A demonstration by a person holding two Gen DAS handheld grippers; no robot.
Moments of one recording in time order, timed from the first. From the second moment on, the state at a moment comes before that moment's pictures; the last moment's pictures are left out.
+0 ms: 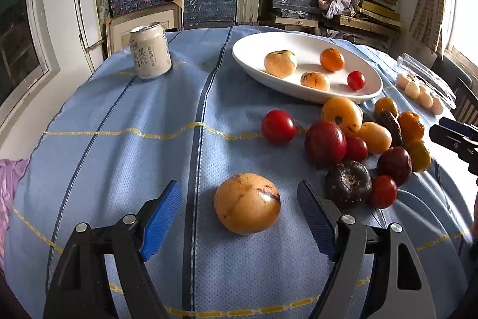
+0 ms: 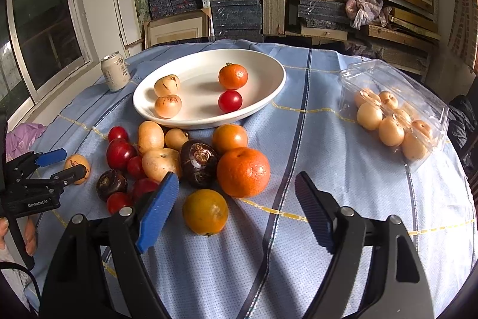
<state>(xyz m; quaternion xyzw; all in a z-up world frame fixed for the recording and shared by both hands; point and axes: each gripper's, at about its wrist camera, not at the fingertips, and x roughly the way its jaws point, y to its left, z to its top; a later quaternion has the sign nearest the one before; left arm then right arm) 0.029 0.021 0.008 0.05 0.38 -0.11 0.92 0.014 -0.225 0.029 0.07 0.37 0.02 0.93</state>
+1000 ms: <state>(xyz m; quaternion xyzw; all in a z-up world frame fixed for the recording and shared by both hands) 0.028 0.019 0.007 0.05 0.39 -0.13 0.91 0.016 -0.199 -0.001 0.01 0.43 0.05 0.90</state>
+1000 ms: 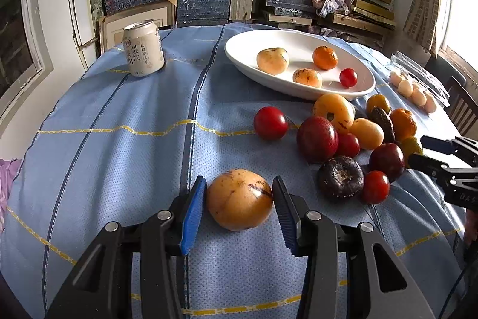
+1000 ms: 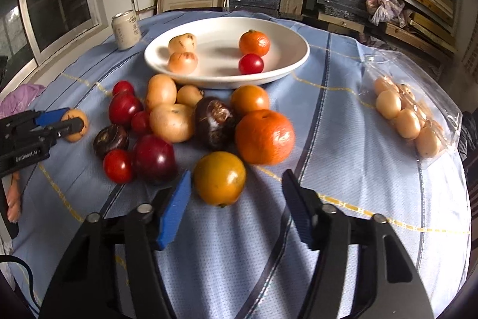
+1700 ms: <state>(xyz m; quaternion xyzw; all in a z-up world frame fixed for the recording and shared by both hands) 0.037 0.022 -0.002 0.04 0.41 -0.14 0.90 0.020 -0.198 -0.006 0.03 0.43 0.07 0.90</state>
